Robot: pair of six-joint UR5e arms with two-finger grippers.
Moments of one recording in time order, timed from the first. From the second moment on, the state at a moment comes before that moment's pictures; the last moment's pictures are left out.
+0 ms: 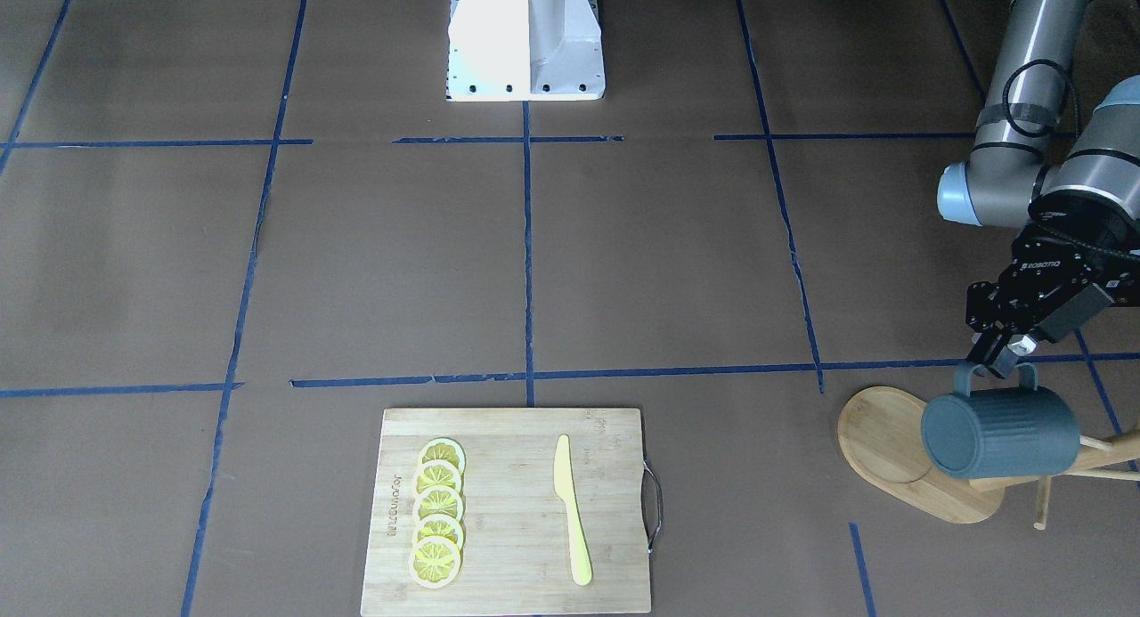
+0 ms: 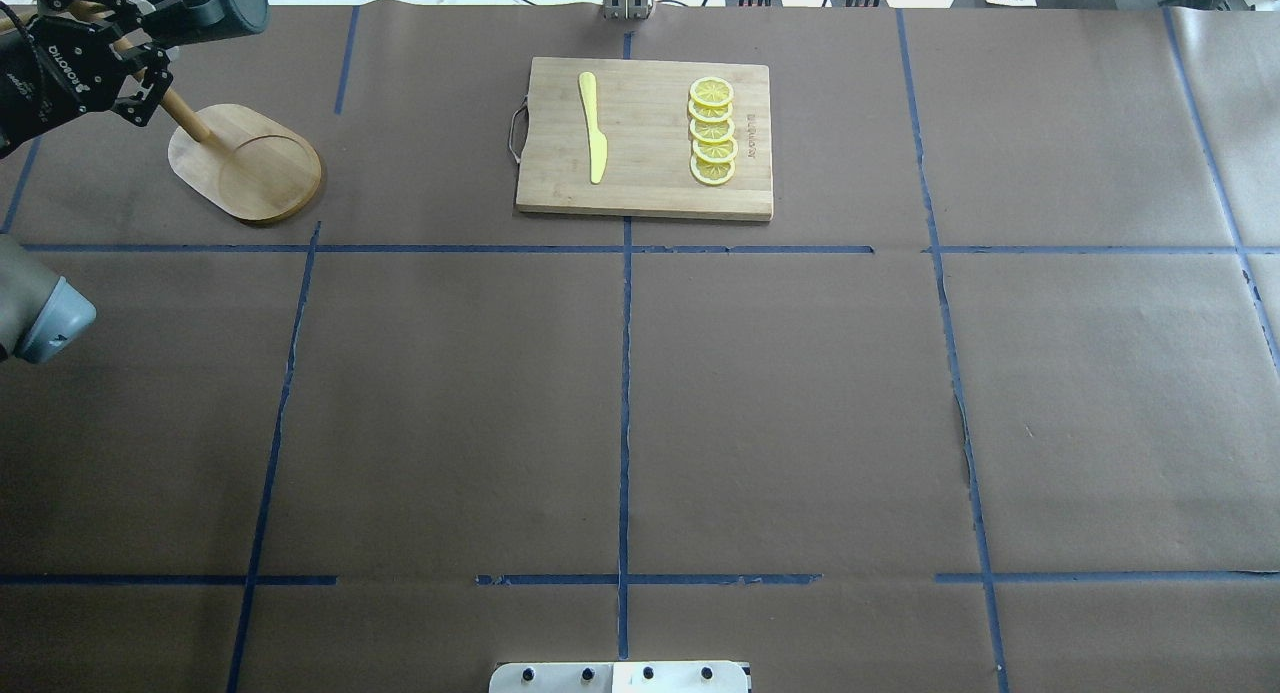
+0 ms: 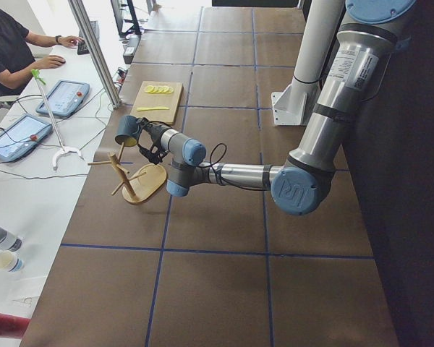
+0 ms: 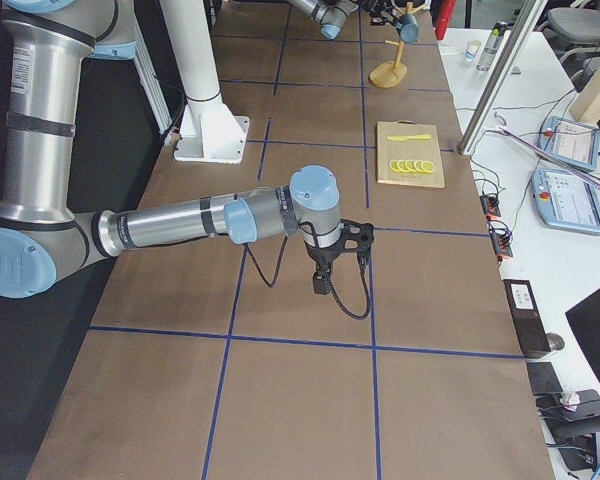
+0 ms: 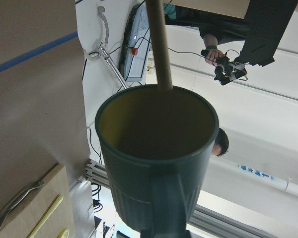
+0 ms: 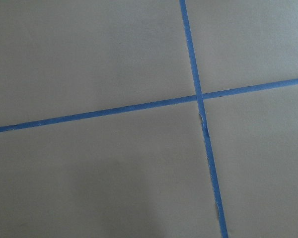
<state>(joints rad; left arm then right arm) -1.08 -1.90 -1.18 -3.49 -1.76 -2.56 1.49 -1.75 1.96 -1.48 2.33 0.43</state>
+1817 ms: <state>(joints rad) -1.14 -1.96 -0.93 -3.70 -1.82 -2.66 1.50 -1.75 2.00 -1.49 2.33 0.44</state>
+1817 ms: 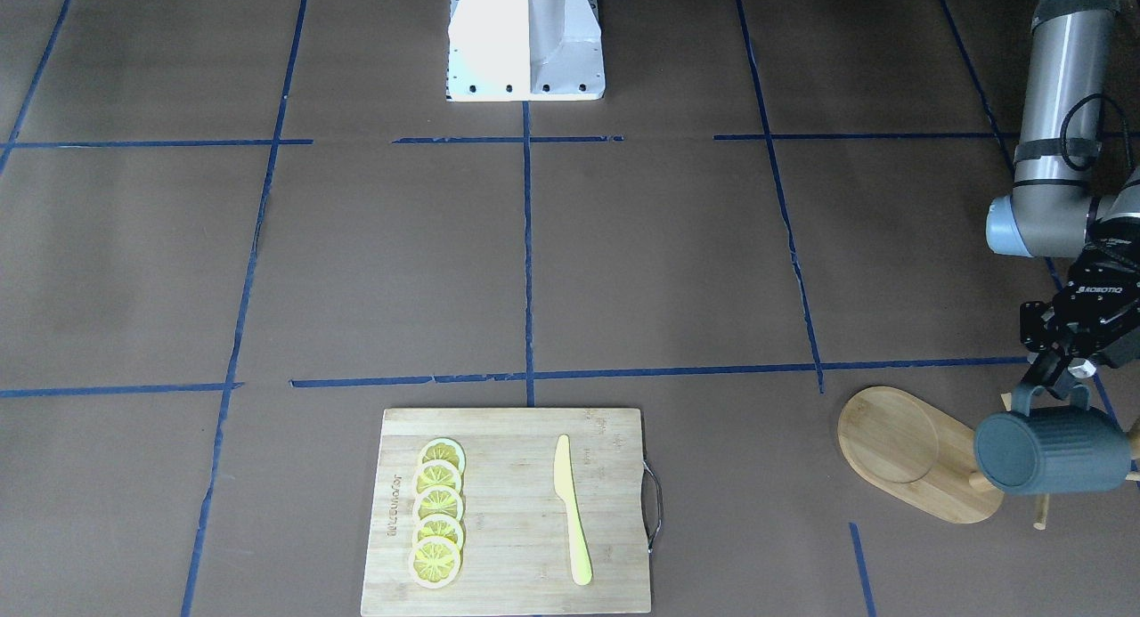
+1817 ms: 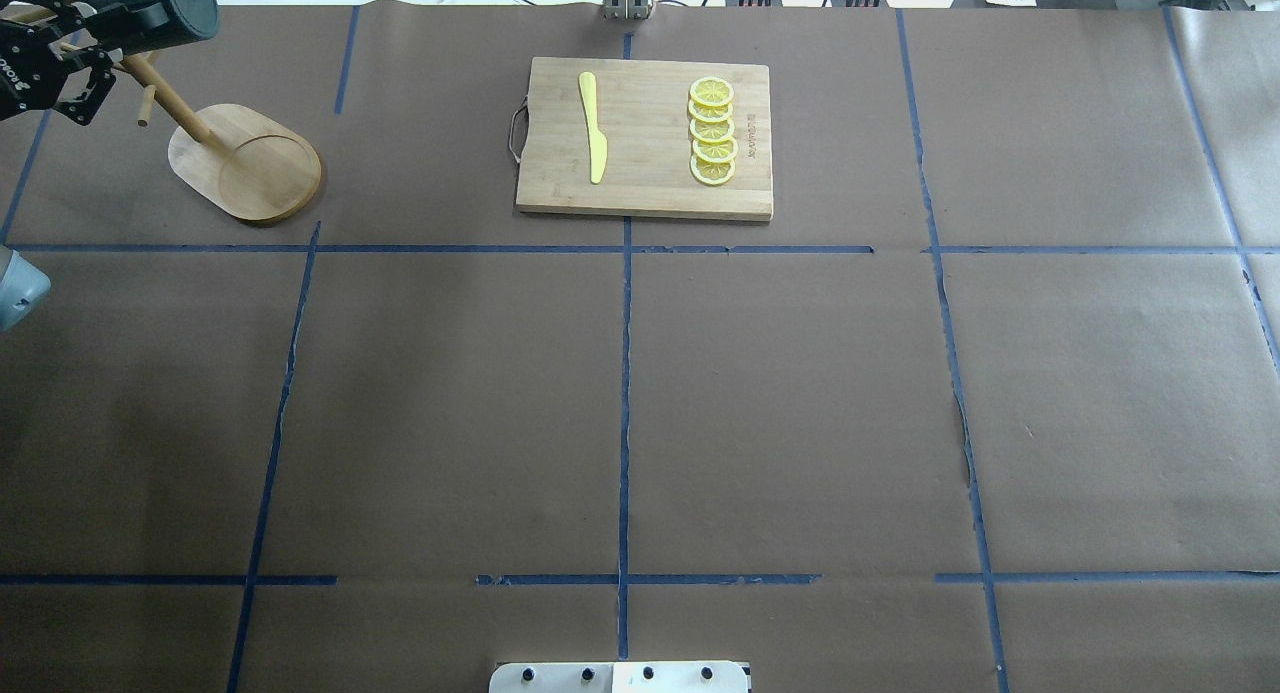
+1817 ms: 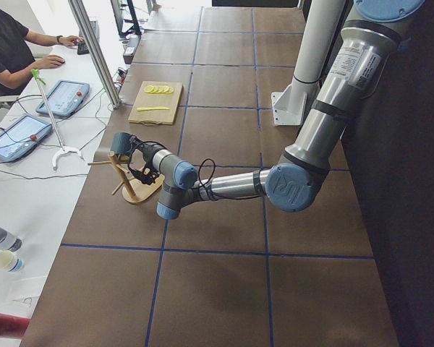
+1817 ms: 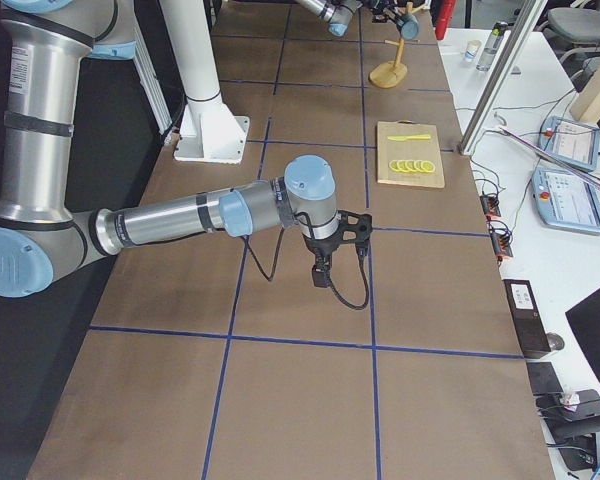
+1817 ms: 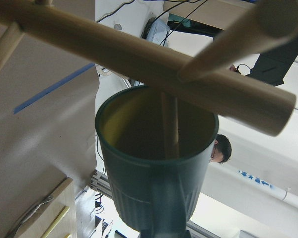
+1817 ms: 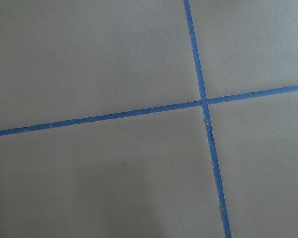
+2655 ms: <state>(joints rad) -1.14 -1.96 -0.92 -3.70 -1.83 -2.66 1.50 -1.75 2.00 -1.49 2.33 0.44</state>
